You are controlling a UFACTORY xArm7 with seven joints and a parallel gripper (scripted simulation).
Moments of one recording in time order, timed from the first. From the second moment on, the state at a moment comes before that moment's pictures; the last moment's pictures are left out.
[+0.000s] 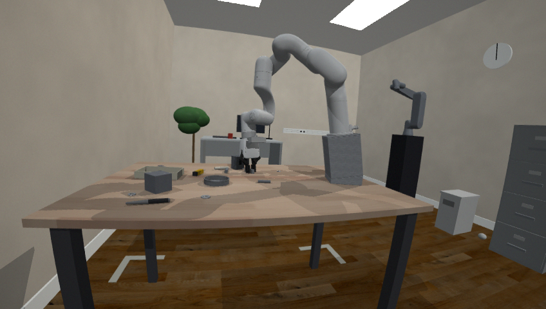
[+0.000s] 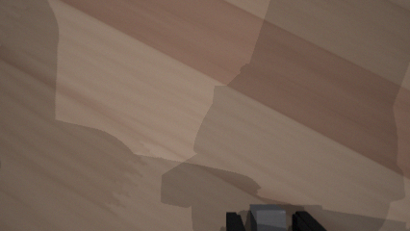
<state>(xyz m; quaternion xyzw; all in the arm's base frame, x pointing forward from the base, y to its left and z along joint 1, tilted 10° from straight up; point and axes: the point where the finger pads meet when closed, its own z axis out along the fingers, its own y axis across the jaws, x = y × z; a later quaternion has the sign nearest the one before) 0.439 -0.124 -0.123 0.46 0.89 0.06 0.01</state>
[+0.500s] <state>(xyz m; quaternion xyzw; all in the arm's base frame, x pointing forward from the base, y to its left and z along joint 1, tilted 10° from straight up) 0.438 -0.124 -0.123 0.46 0.89 0.06 0.01</state>
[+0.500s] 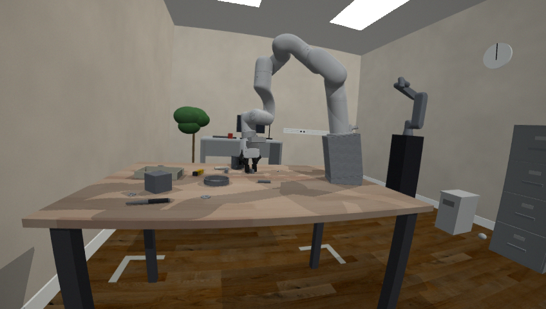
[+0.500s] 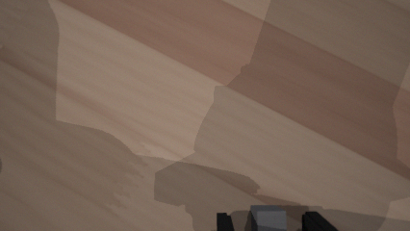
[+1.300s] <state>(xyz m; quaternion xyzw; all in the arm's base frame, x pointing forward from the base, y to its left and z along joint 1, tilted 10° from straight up) 0.432 -0.124 -0.103 0.46 0.89 0.06 0.01</state>
